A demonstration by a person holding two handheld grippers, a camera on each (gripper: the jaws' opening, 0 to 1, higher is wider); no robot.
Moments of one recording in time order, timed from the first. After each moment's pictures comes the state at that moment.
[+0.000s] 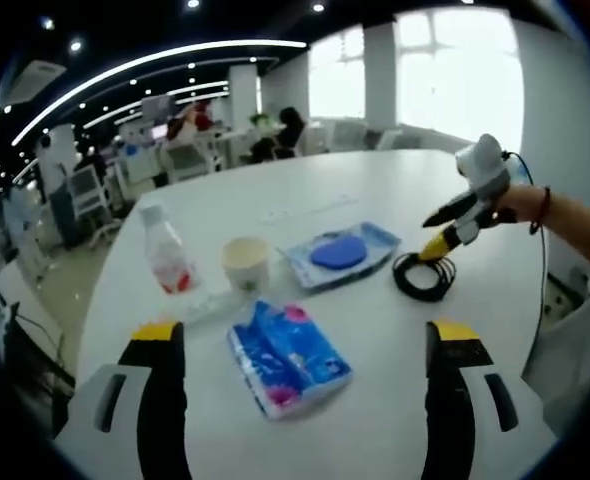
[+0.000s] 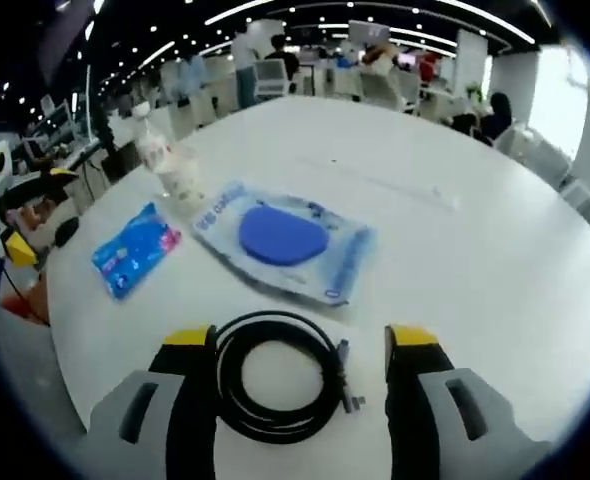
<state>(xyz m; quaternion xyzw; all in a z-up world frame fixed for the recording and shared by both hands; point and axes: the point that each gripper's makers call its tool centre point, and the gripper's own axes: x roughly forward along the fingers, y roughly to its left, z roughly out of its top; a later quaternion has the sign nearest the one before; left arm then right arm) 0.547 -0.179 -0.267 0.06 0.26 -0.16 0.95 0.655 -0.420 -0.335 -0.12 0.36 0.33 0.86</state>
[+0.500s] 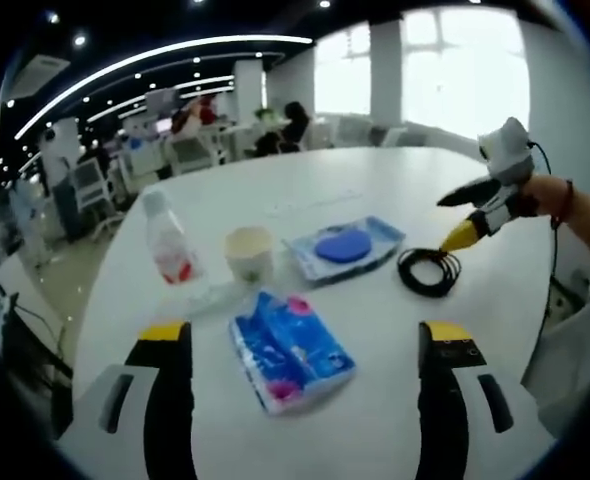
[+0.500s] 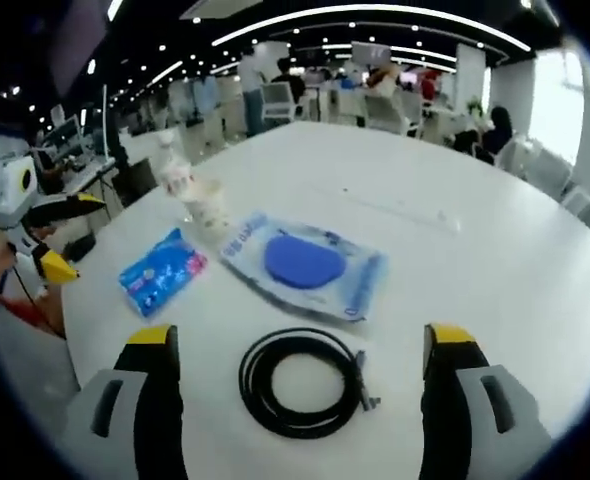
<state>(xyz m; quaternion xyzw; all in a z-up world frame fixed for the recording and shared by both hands) 0.547 -0.175 -0.280 0.05 0.27 -0.15 0.95 0.638 -0.409 -0.306 -0.10 0.32 0.34 0.88</state>
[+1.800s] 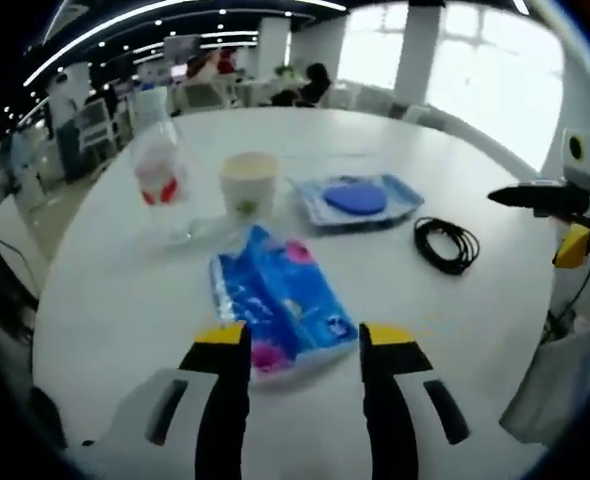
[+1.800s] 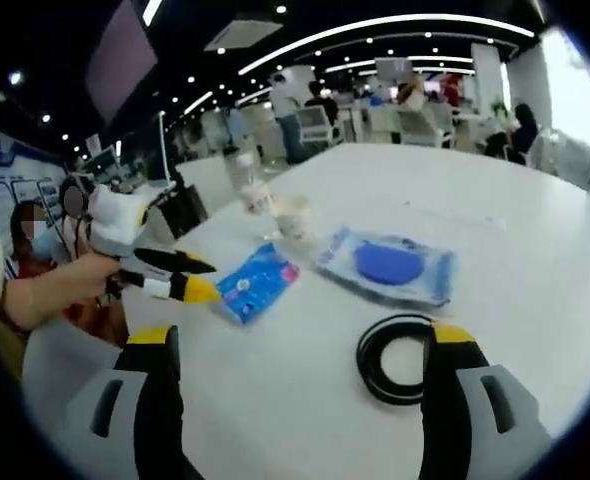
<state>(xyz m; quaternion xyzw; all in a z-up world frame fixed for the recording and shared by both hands) 0.545 -0.174 -0.347 -0.03 0.36 -0.13 0.92 0.550 -0.358 -0.286 -0.04 0.30 0.42 0.86</state>
